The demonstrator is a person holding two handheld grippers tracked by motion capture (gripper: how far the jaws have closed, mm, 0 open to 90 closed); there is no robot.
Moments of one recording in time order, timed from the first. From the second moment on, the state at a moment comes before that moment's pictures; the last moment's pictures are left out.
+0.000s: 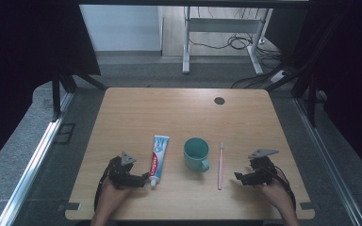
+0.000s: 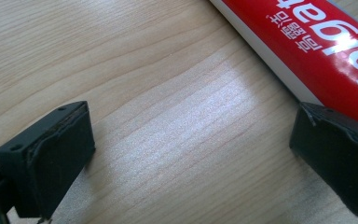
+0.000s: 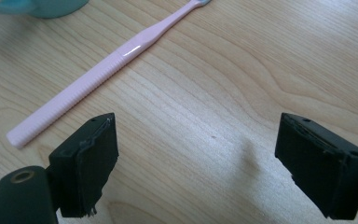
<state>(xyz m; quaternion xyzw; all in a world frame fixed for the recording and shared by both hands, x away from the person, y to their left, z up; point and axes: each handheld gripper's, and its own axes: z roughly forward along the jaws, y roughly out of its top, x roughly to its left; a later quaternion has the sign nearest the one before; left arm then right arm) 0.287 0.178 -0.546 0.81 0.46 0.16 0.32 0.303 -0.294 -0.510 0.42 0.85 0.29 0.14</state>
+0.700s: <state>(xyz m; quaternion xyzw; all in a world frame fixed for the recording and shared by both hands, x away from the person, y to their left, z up) 0.287 0.178 -0.546 0.81 0.46 0.16 0.32 0.315 -0.281 -0.507 0.42 0.86 0.27 0.11</state>
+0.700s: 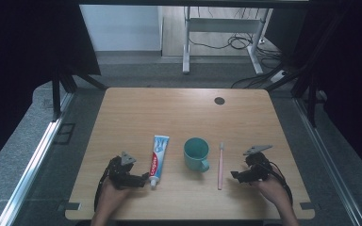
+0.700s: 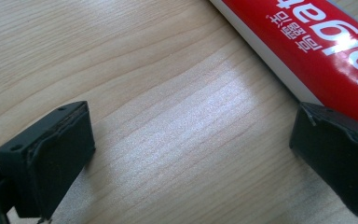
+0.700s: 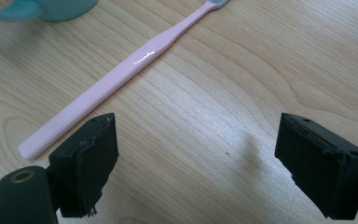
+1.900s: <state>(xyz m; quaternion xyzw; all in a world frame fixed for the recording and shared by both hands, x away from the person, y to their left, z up) 0.287 0.178 -0.546 0.81 0.46 0.16 0.32 0.327 -0.243 -0.492 0.39 0.88 0.26 0.05</state>
